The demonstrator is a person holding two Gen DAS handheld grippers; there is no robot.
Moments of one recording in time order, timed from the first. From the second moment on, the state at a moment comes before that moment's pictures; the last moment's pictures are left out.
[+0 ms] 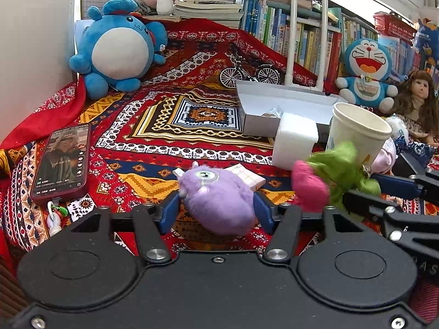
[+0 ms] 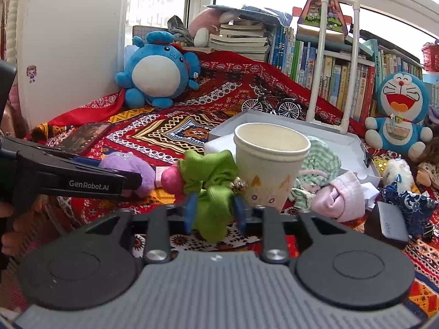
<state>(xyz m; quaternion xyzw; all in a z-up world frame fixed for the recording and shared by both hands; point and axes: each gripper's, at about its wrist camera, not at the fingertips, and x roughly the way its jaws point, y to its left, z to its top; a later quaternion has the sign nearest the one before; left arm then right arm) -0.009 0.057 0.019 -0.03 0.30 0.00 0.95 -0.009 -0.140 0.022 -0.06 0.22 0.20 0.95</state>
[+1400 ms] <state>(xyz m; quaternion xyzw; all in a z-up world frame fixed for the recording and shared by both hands) 0.001 0.060 0.015 -0.01 0.29 0.00 0.96 0.007 -0.113 0.003 -0.08 0.24 0.23 0.94</state>
